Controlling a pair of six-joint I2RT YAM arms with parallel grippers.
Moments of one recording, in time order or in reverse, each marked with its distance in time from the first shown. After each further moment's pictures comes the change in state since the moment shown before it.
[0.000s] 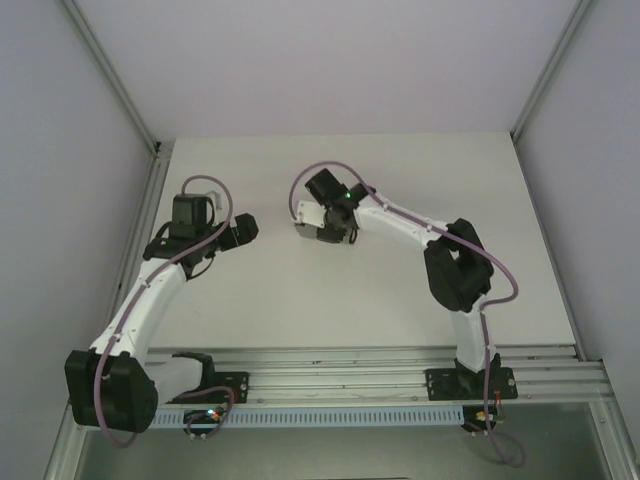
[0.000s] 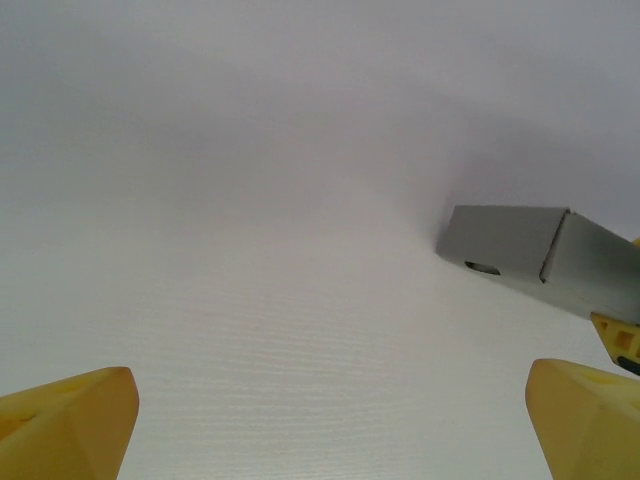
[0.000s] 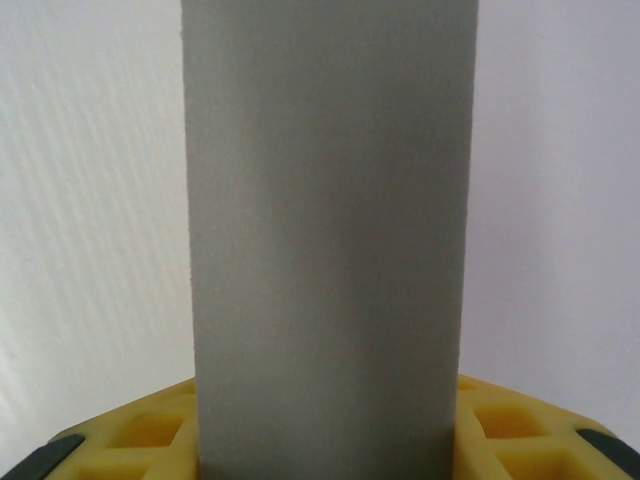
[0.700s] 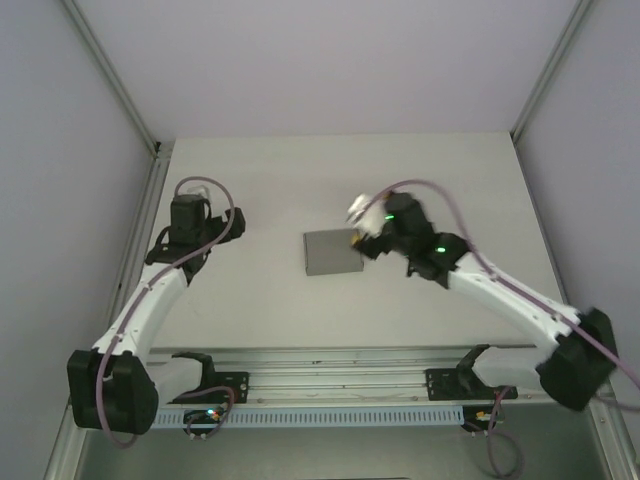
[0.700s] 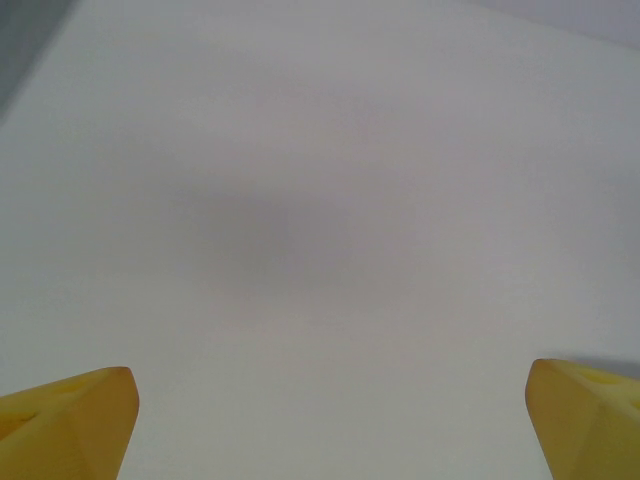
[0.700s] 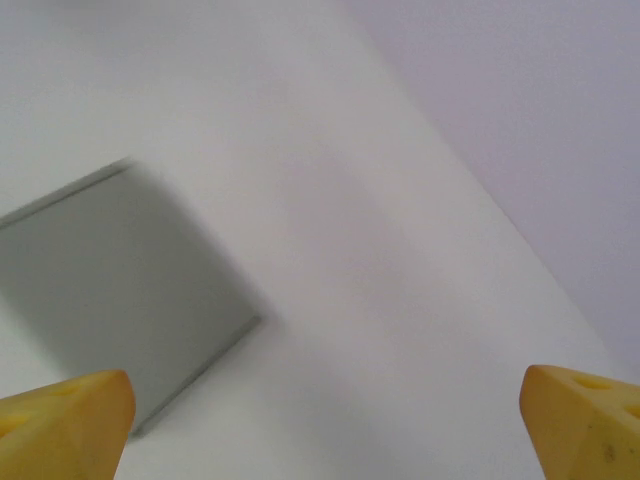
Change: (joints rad) left arm 0.032 0.012 -0.110 0.290 -0.260 0.121; right arm -0.146 -0.815 -0.661 0.383 0.011 0.336
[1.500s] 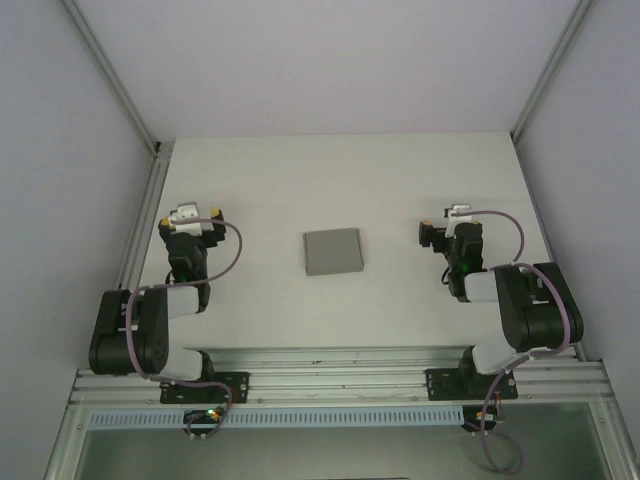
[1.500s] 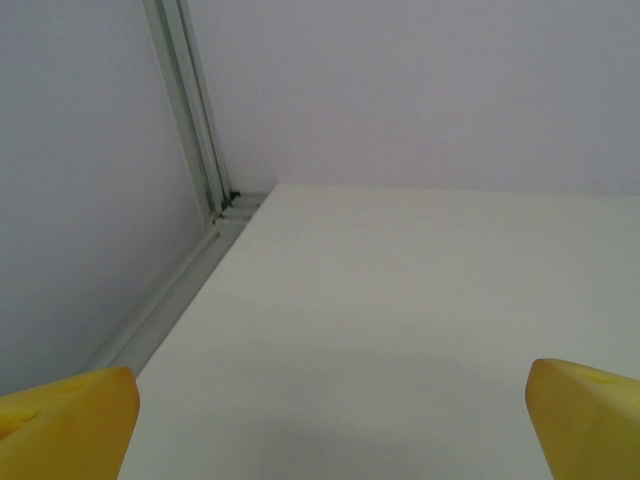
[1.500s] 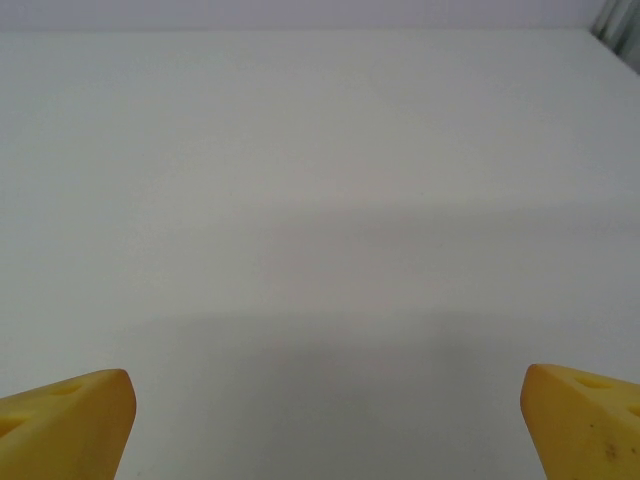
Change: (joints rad) left arm 0.133 0.305 -0.439 1.291 -0.083 0.327; right arm -0.528 0.366 -0.538 1.055 -0.072 0.449
